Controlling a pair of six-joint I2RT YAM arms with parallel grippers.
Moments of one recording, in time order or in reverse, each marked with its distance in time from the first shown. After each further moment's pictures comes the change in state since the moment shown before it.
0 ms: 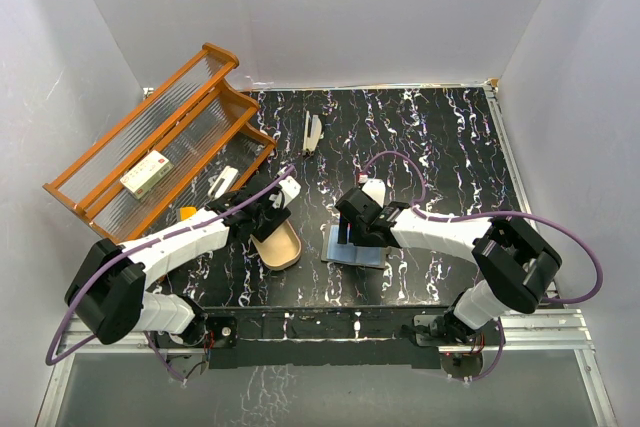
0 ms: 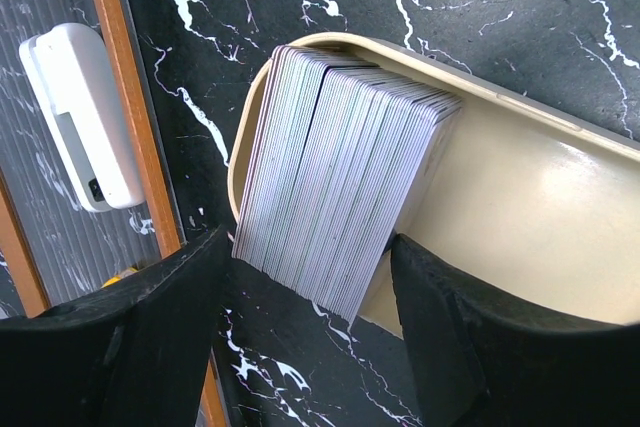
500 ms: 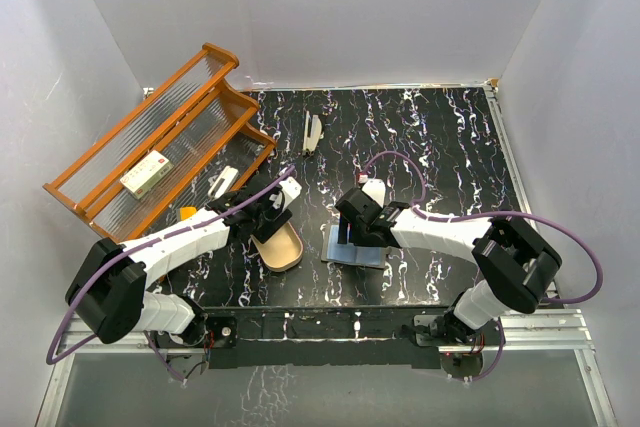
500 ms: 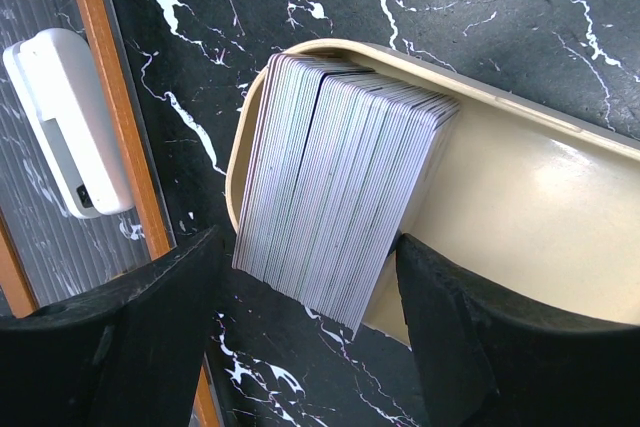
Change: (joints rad) left arm 0.000 0.003 0.000 0.001 0.023 0.000; right arm 0.000 -0.002 0.000 0.000 0.001 0.000
